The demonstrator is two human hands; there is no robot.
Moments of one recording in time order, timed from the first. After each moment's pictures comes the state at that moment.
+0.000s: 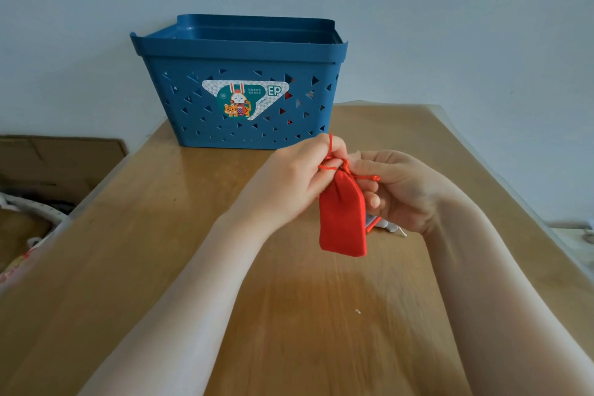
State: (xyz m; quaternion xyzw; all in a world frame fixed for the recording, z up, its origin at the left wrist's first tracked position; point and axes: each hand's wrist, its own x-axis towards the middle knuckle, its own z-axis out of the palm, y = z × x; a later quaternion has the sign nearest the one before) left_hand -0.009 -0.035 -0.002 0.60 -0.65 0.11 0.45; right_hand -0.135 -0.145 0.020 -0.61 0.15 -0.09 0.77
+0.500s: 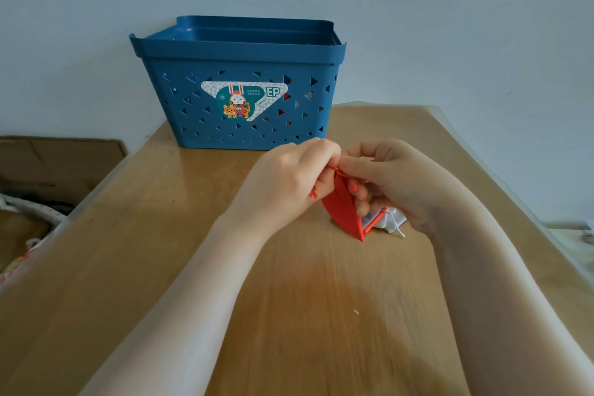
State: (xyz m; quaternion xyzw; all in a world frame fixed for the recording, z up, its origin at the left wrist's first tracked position) left_hand -0.008 -0.033 -0.003 0.57 -0.67 0.31 0.37; right_hand -0.139 -0.132 0.038 -0.77 0.22 -0.15 0.57
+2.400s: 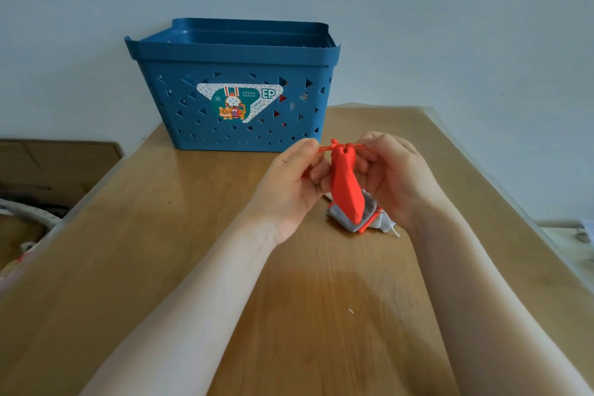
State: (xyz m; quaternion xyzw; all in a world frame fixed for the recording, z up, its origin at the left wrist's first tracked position) left_hand -0.030 -0.047 -0.002 0.43 -0.33 -0.37 0.75; right_hand -0.123 -0.148 0.013 -0.56 0.11 -0.29 0.77
